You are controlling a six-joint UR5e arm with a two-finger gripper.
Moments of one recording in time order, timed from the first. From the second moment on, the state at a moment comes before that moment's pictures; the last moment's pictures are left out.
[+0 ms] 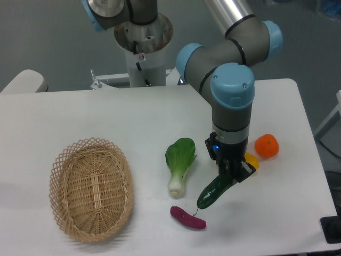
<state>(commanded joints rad) 2.52 -2.01 -1.40 -1.04 1.56 1.42</state>
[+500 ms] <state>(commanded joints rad) 2.54 -2.04 -1.38 -1.03 1.56 1.45</state>
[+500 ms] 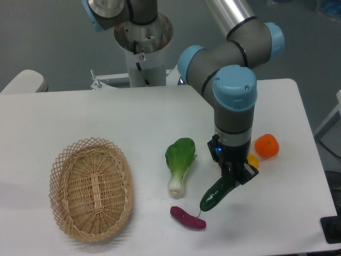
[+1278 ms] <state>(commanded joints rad) 2.57 -2.16 -1.40 -0.90 1.56 1.61</state>
